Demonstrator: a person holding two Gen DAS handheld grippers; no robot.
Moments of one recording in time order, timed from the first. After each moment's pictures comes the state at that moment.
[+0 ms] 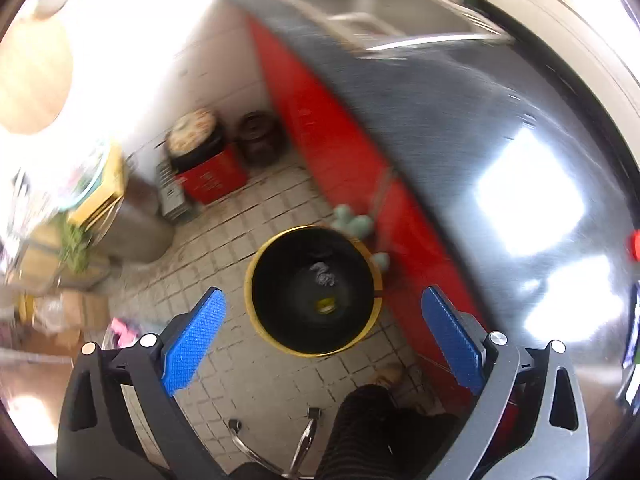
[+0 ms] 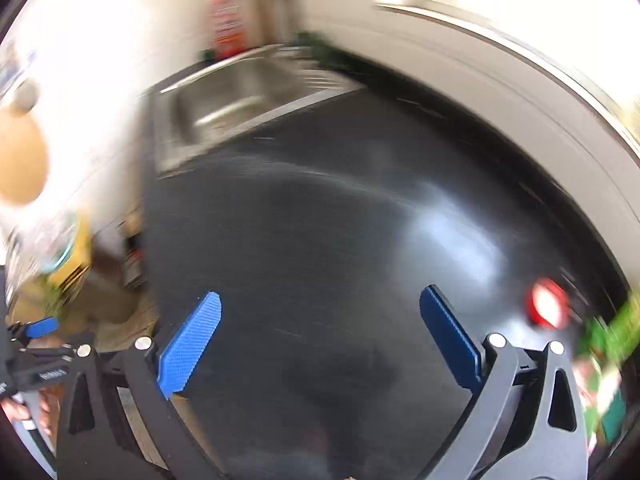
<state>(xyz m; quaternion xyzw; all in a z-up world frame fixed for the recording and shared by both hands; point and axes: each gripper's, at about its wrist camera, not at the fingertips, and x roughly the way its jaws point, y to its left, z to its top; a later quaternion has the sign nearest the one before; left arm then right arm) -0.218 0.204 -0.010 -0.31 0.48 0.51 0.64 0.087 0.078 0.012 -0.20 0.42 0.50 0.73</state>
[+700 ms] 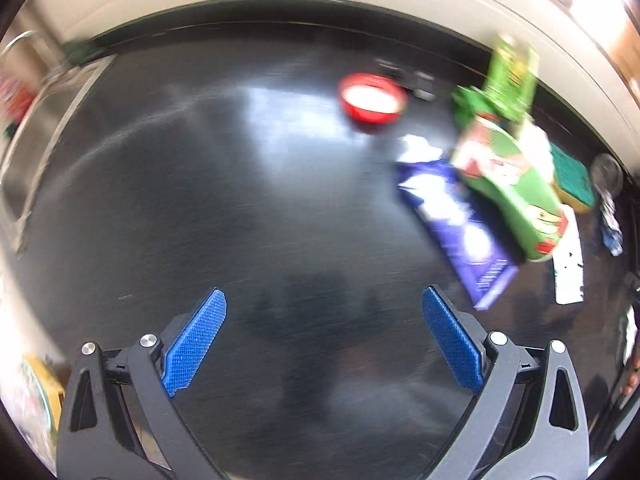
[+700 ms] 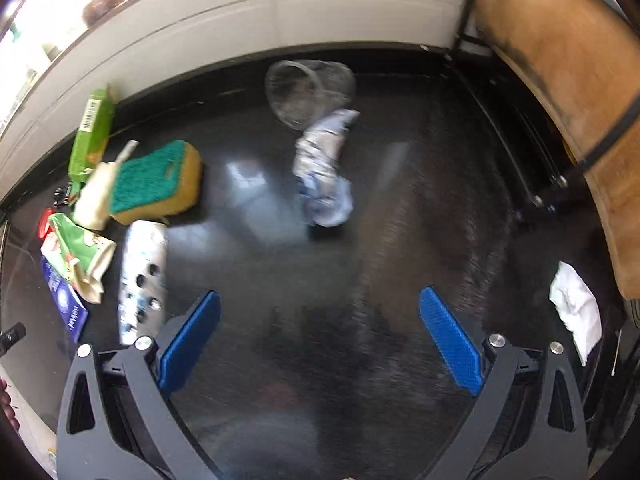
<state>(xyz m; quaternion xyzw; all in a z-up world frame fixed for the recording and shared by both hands) 0.144 0.021 -0.029 -0.14 0.60 0.18 0.77 0.245 -0.425 -0.082 0.02 0.57 0.06 0.82</state>
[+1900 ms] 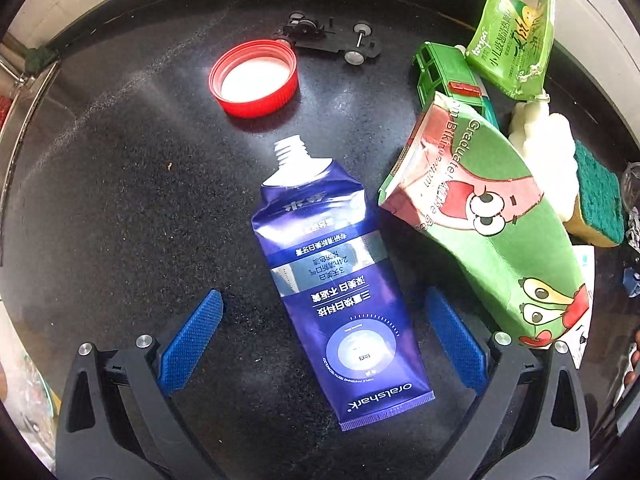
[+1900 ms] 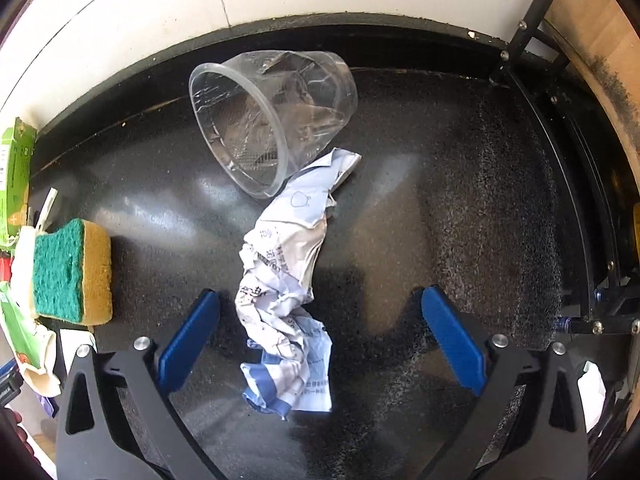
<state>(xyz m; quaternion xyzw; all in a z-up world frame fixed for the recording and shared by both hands) 0.176 0.023 -0.061 -0.14 0.64 0.20 0.73 0.365 -0.399 -0.140 0.00 0.61 0.06 0.79</state>
